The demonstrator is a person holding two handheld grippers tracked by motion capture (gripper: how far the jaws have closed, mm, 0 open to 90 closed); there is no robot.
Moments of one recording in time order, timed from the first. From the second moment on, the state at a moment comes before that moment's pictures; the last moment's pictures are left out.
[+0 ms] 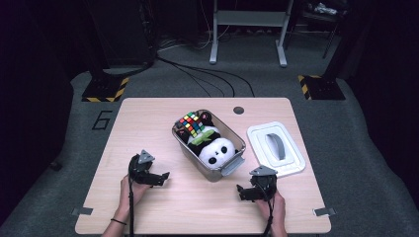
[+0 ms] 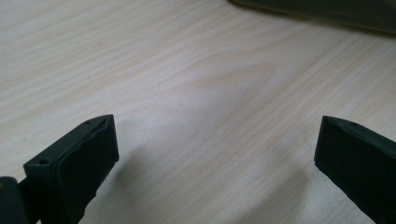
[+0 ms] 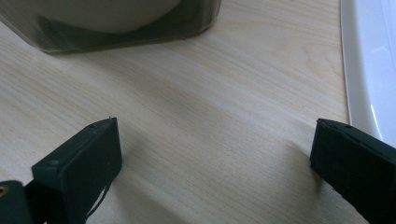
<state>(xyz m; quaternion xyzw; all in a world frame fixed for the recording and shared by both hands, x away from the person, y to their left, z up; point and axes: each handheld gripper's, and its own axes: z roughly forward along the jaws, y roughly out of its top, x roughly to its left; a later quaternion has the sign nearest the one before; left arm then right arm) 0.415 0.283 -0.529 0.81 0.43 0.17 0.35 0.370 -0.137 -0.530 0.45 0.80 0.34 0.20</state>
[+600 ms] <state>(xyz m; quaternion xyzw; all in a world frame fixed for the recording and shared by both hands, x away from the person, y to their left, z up) 0.414 0.282 -0.530 0.82 0.43 0.18 0.34 0.369 -0.137 -0.530 0.46 0.80 0.34 0.20</state>
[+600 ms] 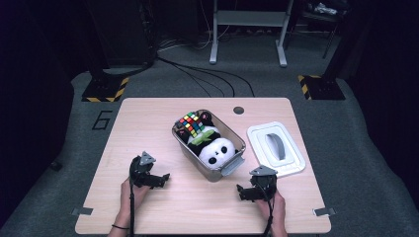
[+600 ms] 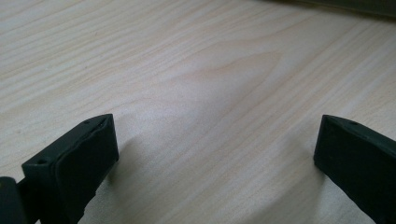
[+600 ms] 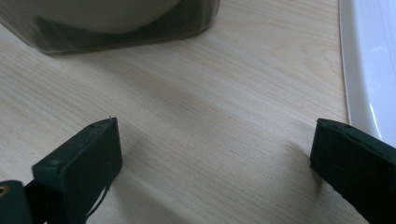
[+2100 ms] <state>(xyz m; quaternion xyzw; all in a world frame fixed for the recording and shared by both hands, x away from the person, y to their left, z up) 0.414 0.281 -0.529 0.82 0.42 0.18 0.34 0.476 -0.229 -0.474 0.57 0.73 0.29 0.24</state>
